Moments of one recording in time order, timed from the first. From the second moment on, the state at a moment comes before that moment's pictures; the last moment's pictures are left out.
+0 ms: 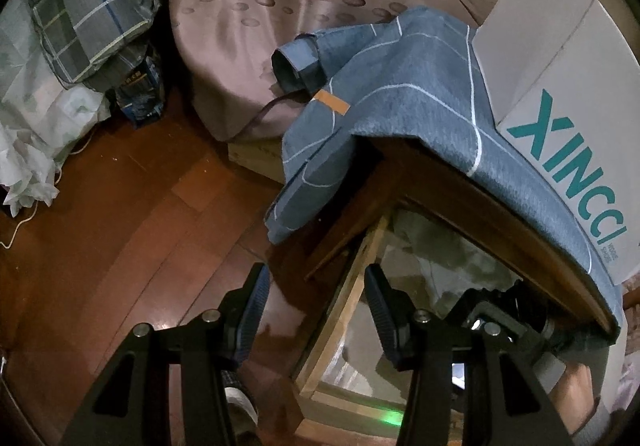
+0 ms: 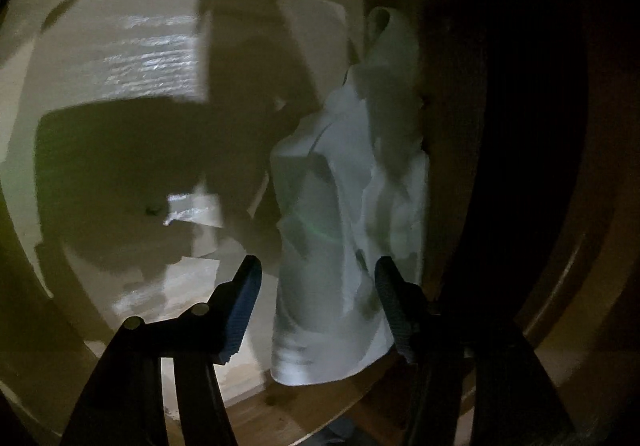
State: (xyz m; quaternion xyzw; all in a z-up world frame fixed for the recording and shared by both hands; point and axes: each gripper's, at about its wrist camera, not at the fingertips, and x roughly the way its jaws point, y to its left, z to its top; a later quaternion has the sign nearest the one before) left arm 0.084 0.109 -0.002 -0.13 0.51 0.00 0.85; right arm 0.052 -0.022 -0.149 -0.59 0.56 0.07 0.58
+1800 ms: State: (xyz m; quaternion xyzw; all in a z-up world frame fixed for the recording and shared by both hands) left arm 0.086 0.104 -0.006 -0.12 0.52 -0.01 0.85; right arm 0.109 -0.055 -0.138 -0.36 0.62 0.11 0.69
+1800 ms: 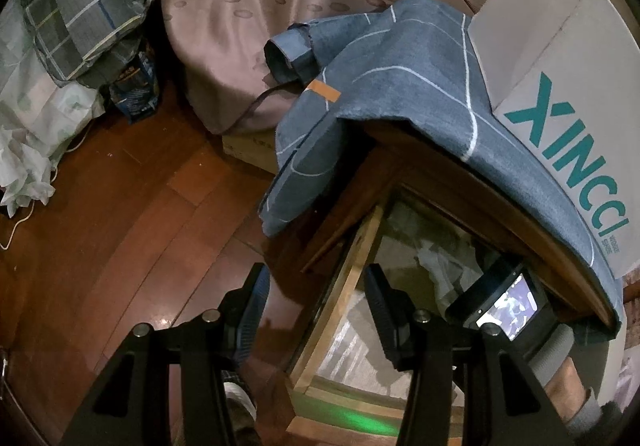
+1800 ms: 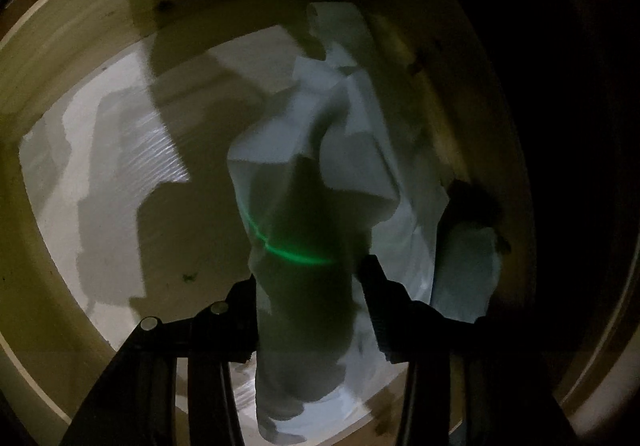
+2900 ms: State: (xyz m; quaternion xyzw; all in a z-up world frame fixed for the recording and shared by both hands) left arm 0.084 0.094 -0.009 -0.09 0.52 -0.01 0.85; right arm 0.054 -0.083 -0.055 -0.13 0.66 0.15 0.73
